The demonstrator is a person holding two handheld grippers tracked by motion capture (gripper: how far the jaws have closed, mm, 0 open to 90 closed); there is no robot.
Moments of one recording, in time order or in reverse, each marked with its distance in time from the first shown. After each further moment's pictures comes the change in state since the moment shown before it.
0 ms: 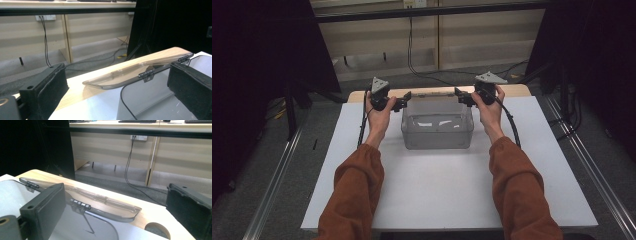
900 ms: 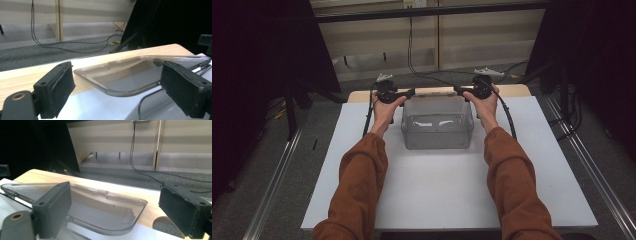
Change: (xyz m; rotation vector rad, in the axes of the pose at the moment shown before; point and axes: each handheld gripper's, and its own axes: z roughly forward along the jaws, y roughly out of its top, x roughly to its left) left arm 0.017 -0.001 0.047 0.165 -0.044 -0.171; right arm -0.020 -0.003 0.040 0.108 0.026 0.141
